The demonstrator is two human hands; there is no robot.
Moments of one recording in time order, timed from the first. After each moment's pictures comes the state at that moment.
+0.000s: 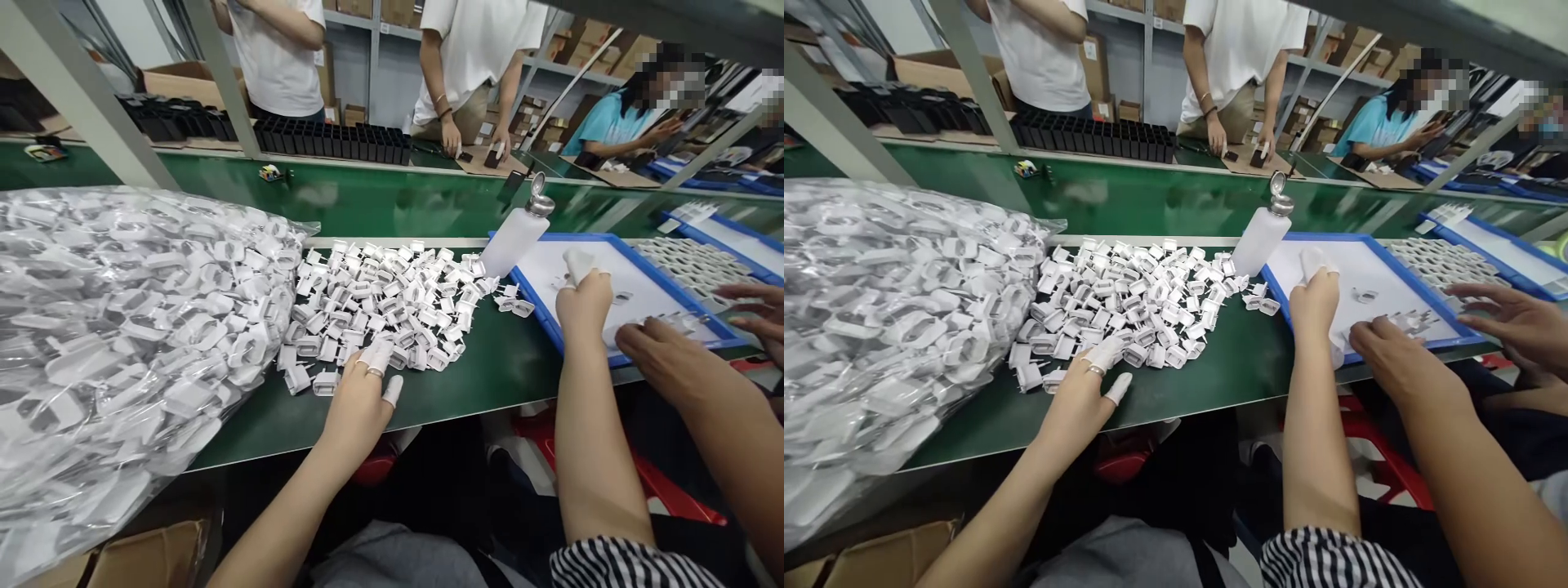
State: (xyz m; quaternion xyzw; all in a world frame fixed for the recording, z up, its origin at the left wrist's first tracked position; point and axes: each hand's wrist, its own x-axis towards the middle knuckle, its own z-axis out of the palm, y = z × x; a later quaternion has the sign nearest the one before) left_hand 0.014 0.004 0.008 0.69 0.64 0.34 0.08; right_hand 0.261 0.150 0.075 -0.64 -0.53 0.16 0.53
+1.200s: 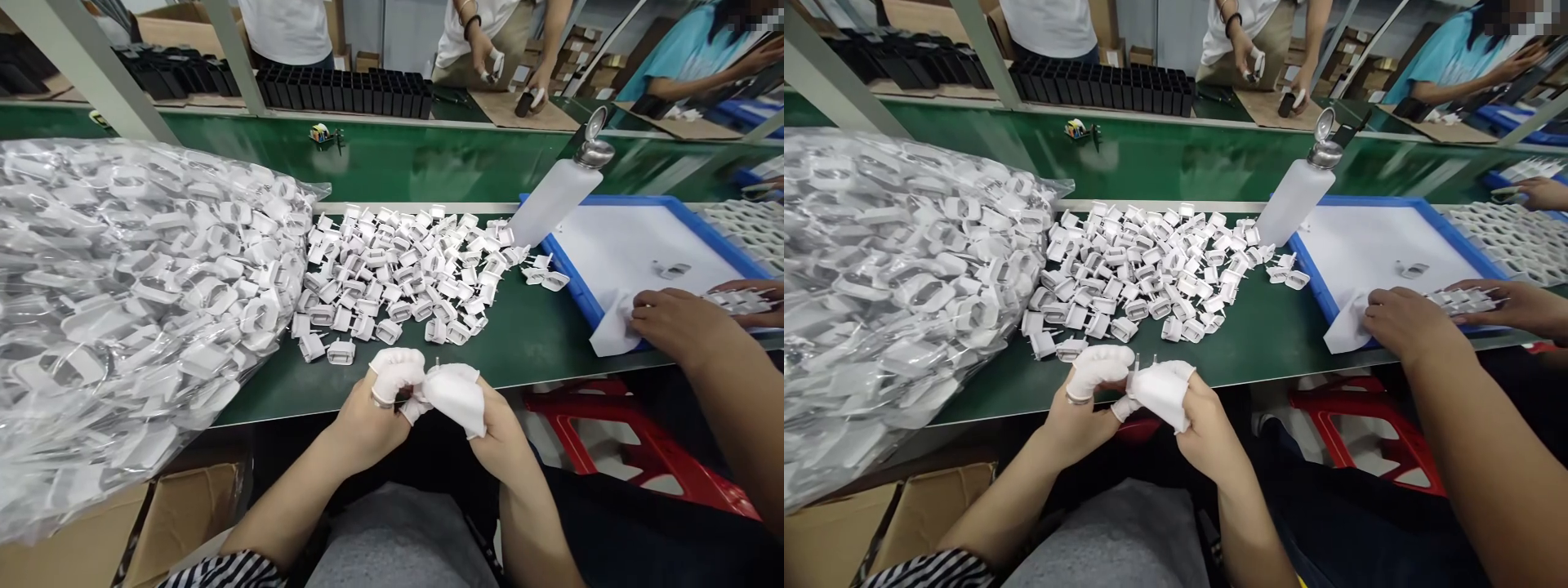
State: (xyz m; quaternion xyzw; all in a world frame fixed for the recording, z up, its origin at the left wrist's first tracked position) left_hand 0.012 -0.025 0.010 0.71 0.44 0.52 0.16; right_hand 0.166 -0.009 0.018 -0.37 -0.71 0.48 0.37
